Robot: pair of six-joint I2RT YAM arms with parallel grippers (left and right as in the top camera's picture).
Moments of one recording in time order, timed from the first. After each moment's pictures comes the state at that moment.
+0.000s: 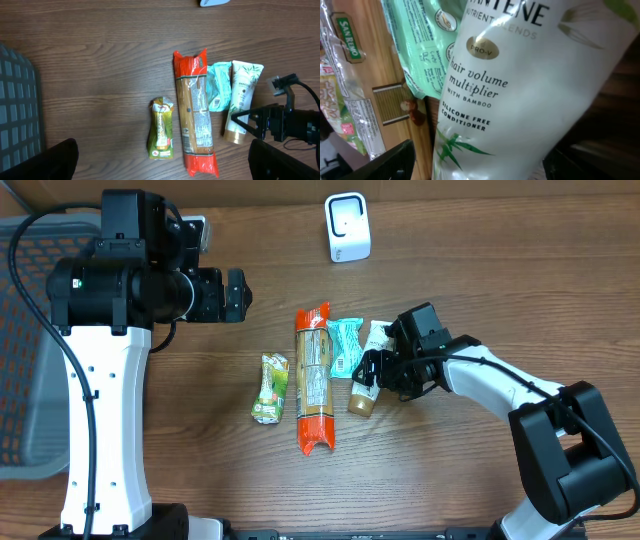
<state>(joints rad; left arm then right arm) -0.03 1.59 1.96 -1.44 0.16 -0.04 0.41 1.81 0.98 -0.35 -0.50 0.56</state>
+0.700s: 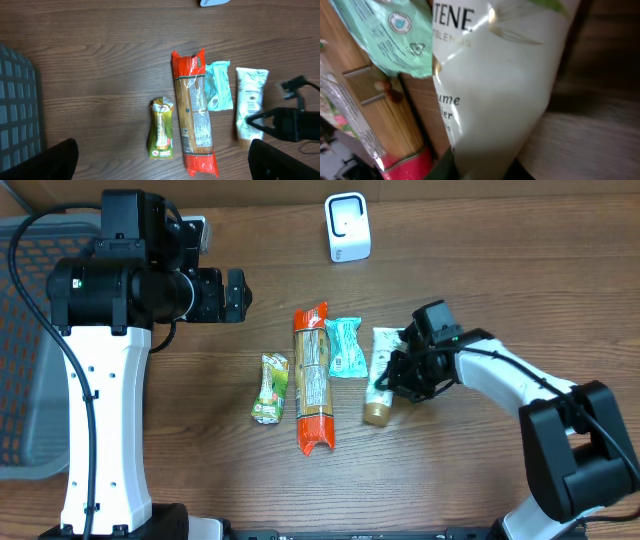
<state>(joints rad) -0.03 1.59 1.96 -1.44 0.16 -0.04 0.34 1.80 1.04 -0.60 -0.53 0.55</state>
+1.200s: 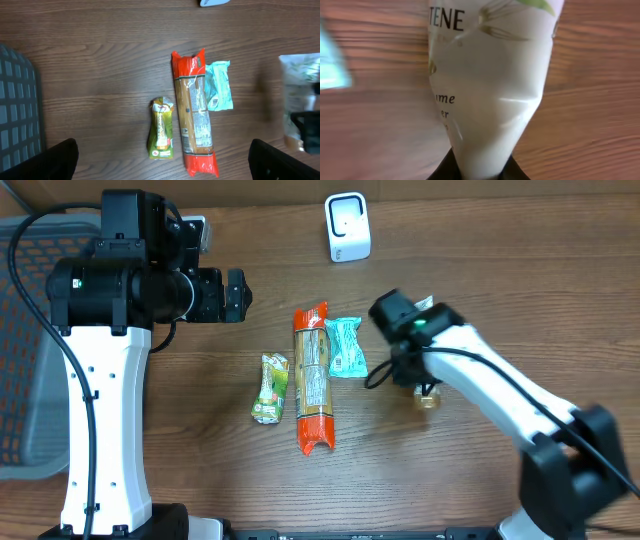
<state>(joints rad) -0.03 1.59 1.96 -1.44 0.16 -0.04 0.55 1.78 1.34 -1.12 0.32 0.51</state>
